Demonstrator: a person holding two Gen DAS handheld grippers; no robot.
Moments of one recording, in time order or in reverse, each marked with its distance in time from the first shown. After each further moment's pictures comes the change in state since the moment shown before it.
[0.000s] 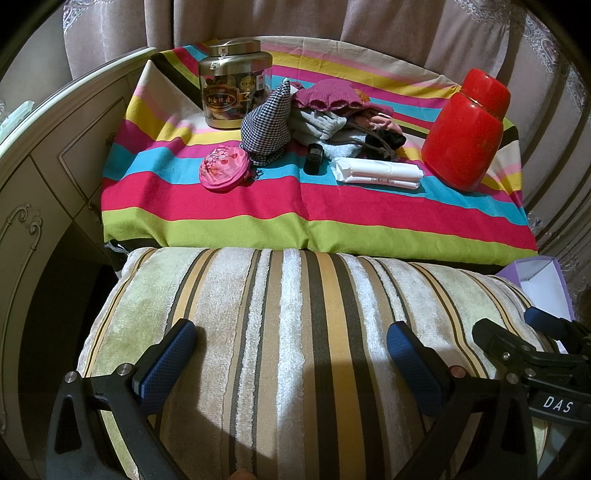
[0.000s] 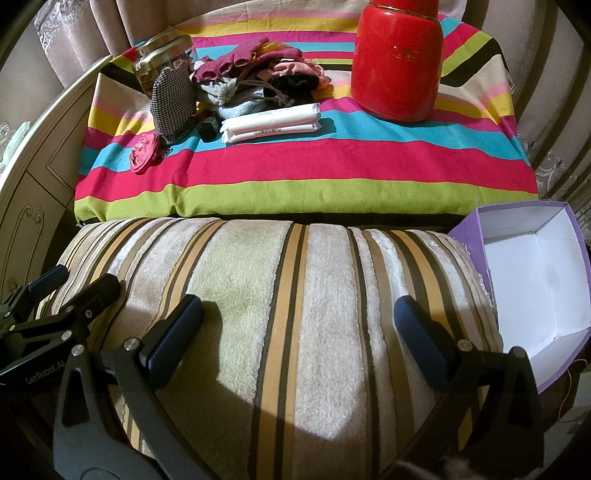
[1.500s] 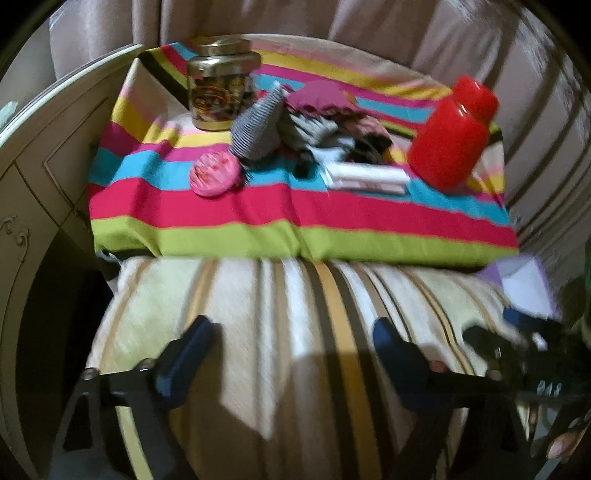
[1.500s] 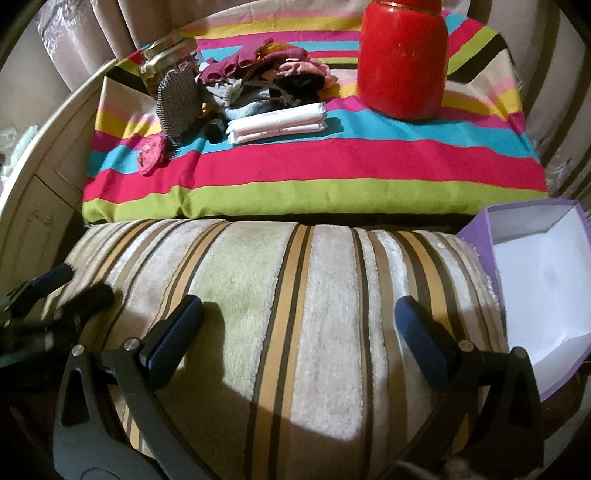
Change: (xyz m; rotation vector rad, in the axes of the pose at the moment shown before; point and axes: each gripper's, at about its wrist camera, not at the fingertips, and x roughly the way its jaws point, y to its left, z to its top) left arm -0.006 0.023 0.022 0.003 0.021 -0.100; right arm 0.000 -0.009 0.005 0.000 0.035 0.081
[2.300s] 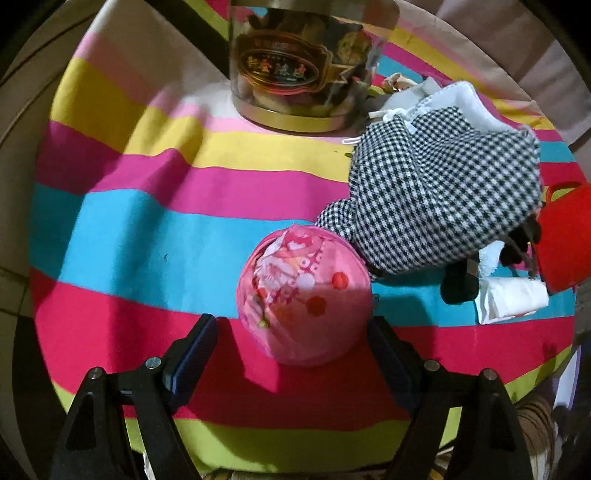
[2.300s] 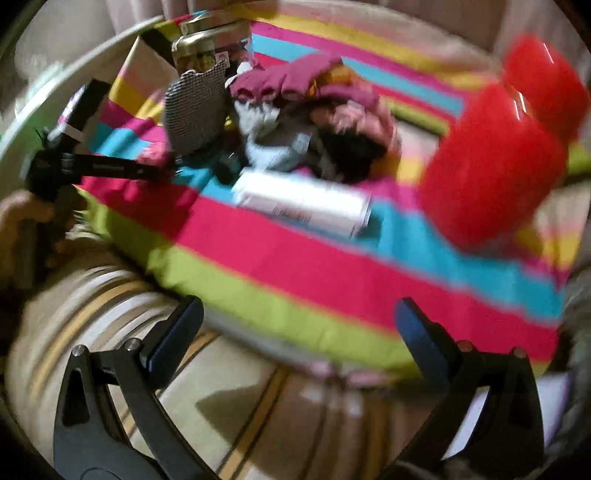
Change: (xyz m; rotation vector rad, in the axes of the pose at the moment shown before) left arm 0.168 0.101 0.141 -0.113 0.157 0.074; right arm 0.066 0.030 0.126 -0.471 -0.054 -0.044
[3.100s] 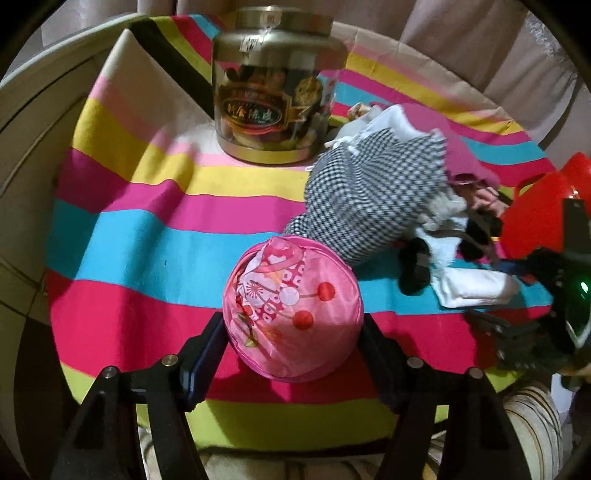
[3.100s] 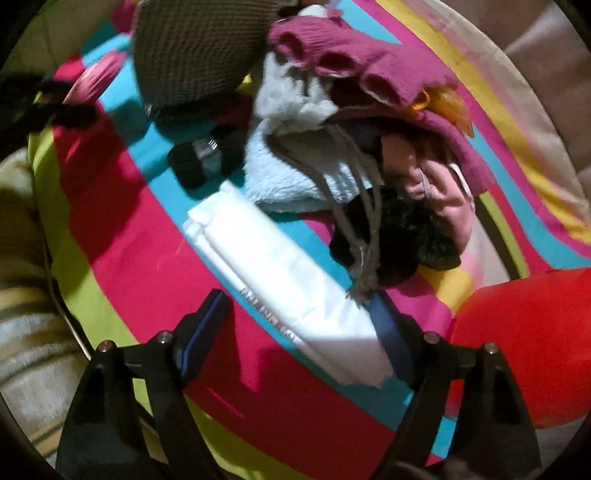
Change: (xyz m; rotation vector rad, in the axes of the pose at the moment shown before) left arm -0.074 -0.014 -0.057 0.033 -0.139 -0.050; right arm 0.116 -0.010 0.057 -0.295 0.120 0.025
